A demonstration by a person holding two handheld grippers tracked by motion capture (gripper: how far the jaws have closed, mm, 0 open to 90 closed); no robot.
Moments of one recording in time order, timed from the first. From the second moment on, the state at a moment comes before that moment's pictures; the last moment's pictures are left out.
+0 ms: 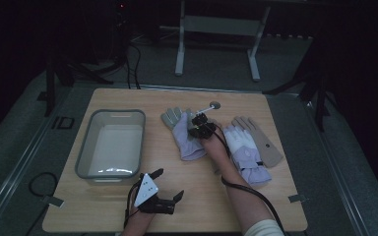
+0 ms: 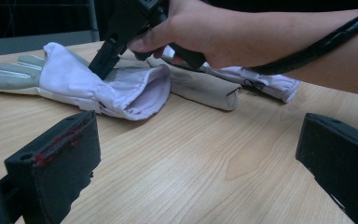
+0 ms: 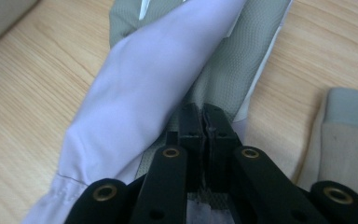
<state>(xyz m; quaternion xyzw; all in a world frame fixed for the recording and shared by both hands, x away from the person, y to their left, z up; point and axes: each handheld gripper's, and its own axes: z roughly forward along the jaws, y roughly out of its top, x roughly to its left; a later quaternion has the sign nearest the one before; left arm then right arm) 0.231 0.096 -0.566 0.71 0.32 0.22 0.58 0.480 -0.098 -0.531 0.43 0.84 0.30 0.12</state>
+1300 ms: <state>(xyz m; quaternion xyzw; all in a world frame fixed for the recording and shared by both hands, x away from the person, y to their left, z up) 0.229 0.095 -0.566 0.71 0.31 0.23 0.58 0.346 -0.143 -0.527 0.57 0.73 0.37 0.13</state>
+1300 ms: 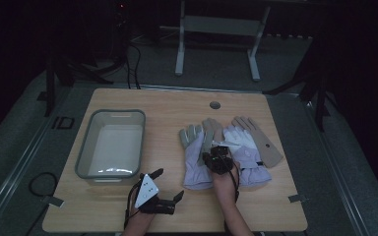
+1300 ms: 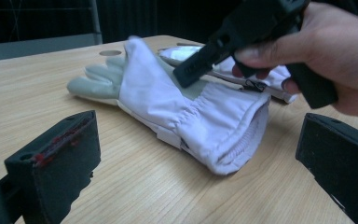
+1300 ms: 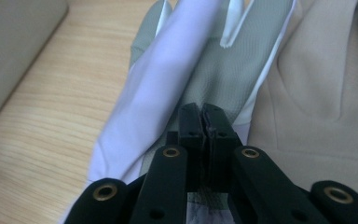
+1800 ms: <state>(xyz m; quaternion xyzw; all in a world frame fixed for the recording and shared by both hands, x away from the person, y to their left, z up) 0.230 0.095 -0.566 0.71 0.32 0.23 0.58 0.348 -0.158 -0.520 0.52 0.76 0.36 0.15</state>
